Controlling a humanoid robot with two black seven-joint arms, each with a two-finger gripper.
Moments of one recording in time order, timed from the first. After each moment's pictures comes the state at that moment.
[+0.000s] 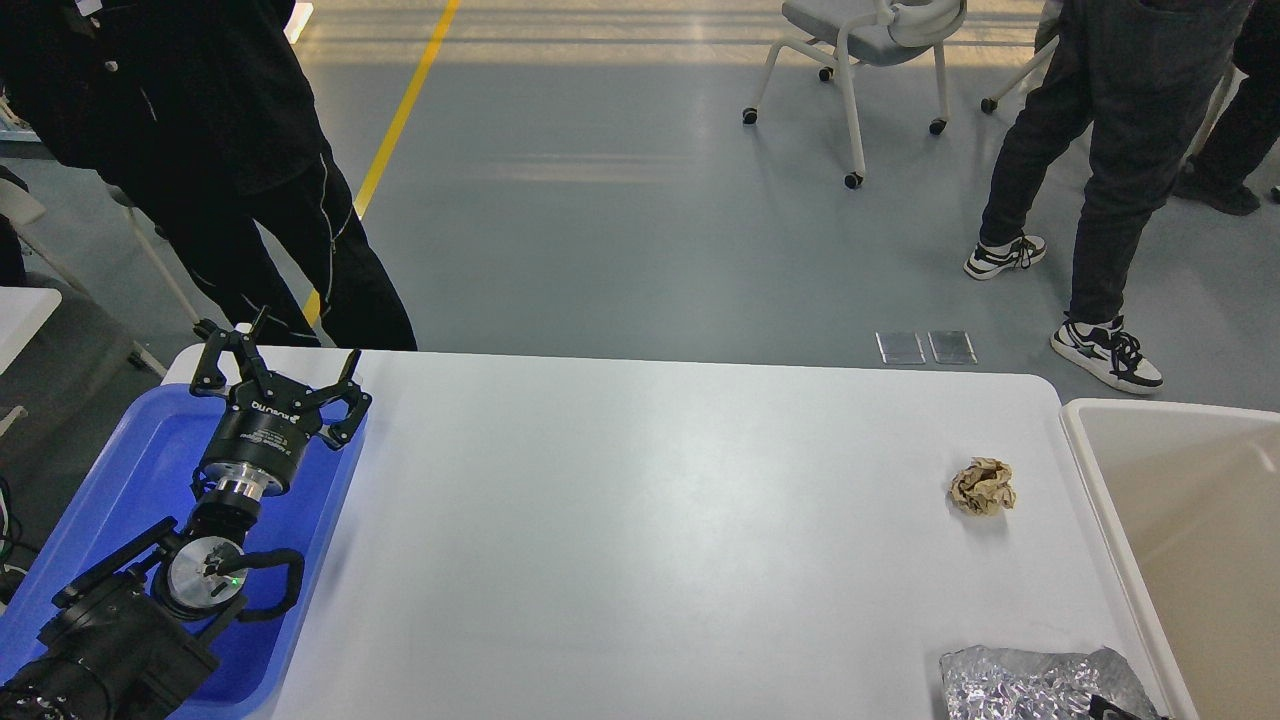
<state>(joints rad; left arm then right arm) -0.49 0.34 -0.88 -0.55 -0.08 -0.64 -0.50 0.13 -0.88 0.23 1.04 -1.44 -0.46 0.33</state>
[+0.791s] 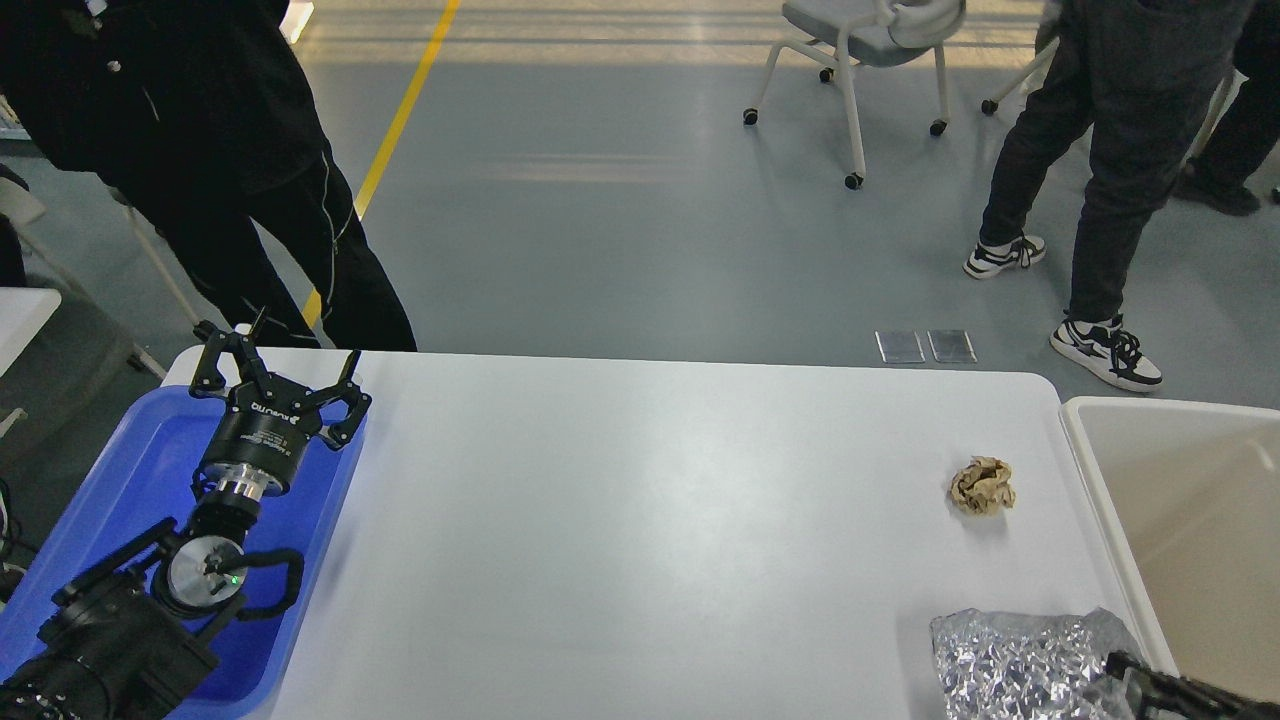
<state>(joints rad) -0.49 0.34 -0.88 -0.55 -0.08 -0.64 -0.50 0.19 -1.05 0.23 1.23 -1.39 -0.45 0.37</state>
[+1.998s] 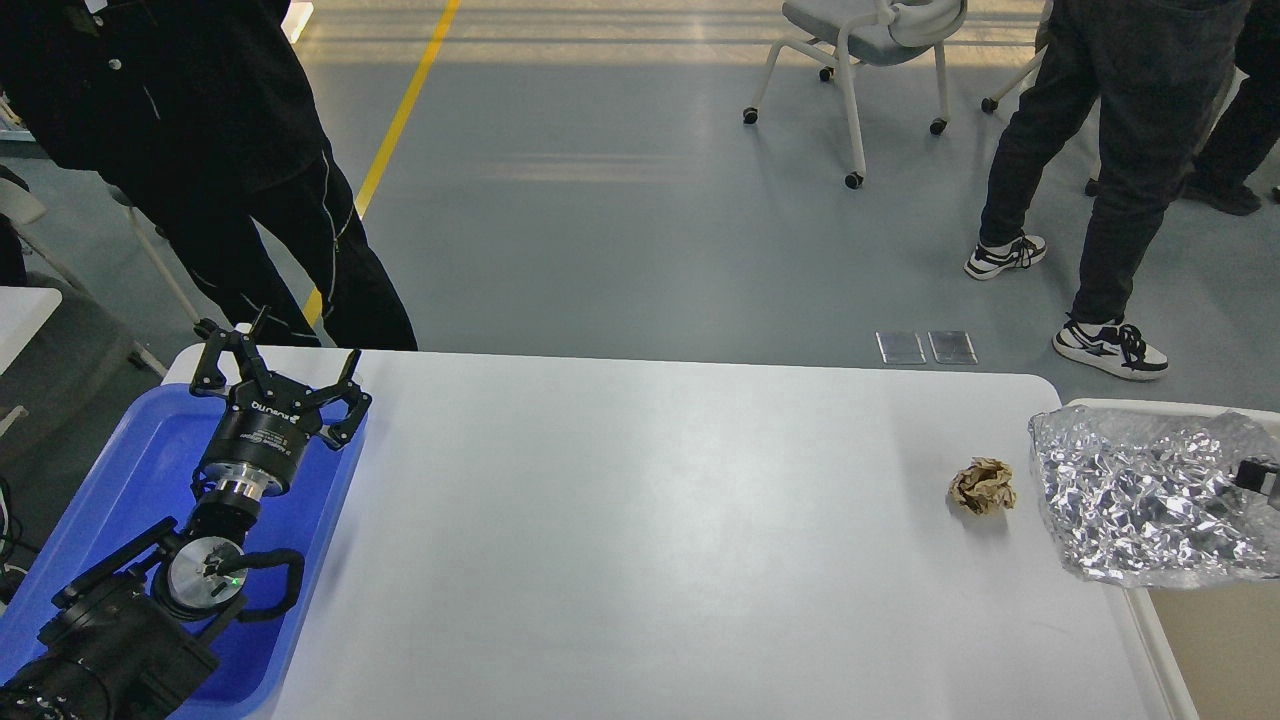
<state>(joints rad) -0.49 0.34 -0.88 -0.55 -0.08 -0.64 -0.50 0.57 -1.49 0.24 1.50 -1.20 -0.09 0.36</state>
